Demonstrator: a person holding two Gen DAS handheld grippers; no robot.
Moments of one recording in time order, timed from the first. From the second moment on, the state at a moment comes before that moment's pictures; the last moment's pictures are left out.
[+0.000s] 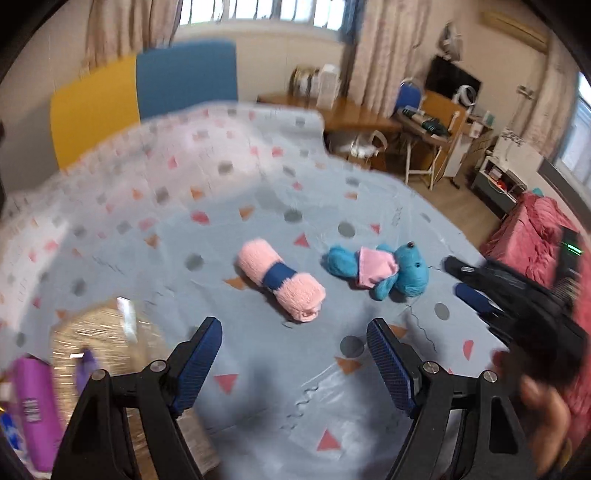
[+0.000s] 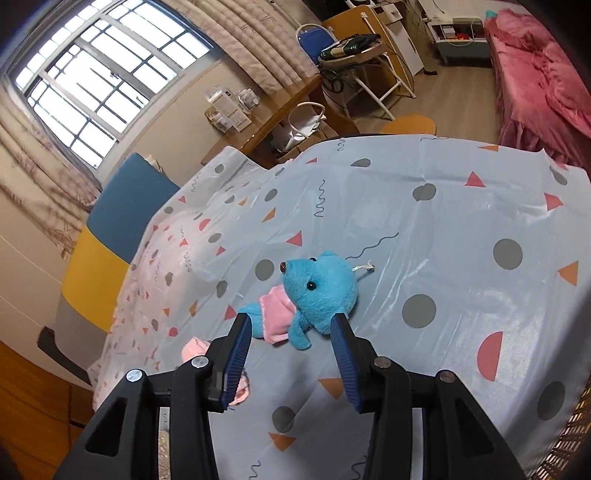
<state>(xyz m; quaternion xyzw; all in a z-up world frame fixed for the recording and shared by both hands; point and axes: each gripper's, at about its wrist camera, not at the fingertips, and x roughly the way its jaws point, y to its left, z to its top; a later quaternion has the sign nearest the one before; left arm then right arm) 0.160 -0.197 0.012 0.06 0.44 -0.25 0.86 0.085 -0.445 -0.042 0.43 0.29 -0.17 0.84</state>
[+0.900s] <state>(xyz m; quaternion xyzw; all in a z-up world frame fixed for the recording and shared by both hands) 0.222 -0.242 -0.101 0.03 0.54 -0.21 0.82 0.100 -0.433 -0.047 0.45 0.31 -0.11 0.83</state>
